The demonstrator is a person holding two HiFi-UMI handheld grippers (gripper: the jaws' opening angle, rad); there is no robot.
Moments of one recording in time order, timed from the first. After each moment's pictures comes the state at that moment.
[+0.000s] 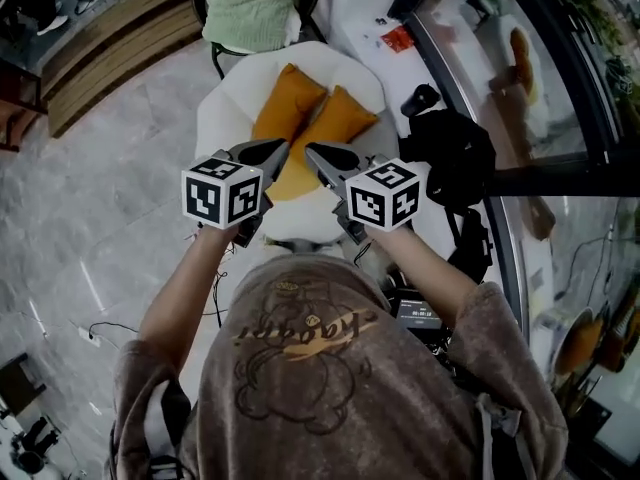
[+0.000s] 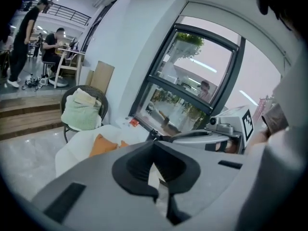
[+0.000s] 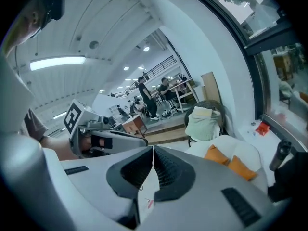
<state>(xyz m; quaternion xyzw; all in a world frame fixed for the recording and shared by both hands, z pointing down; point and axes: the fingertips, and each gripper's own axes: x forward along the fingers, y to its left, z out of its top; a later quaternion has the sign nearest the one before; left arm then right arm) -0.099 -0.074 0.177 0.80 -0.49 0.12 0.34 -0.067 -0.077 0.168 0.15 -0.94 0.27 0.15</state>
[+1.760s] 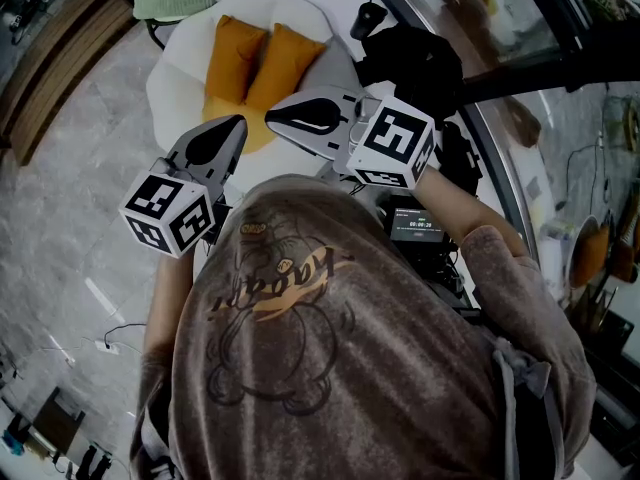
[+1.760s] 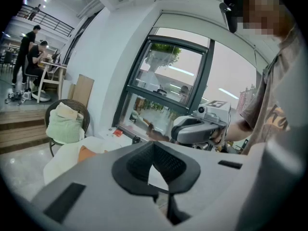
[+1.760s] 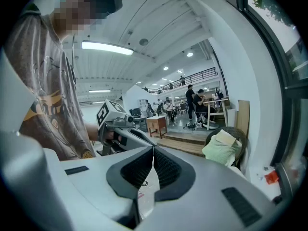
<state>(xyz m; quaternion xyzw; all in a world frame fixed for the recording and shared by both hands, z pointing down) -0.034 -0.001 0.137 0.86 -0.44 0.08 0.25 -0.007 0.005 0.106 -0.01 -0.99 0.08 0.12</state>
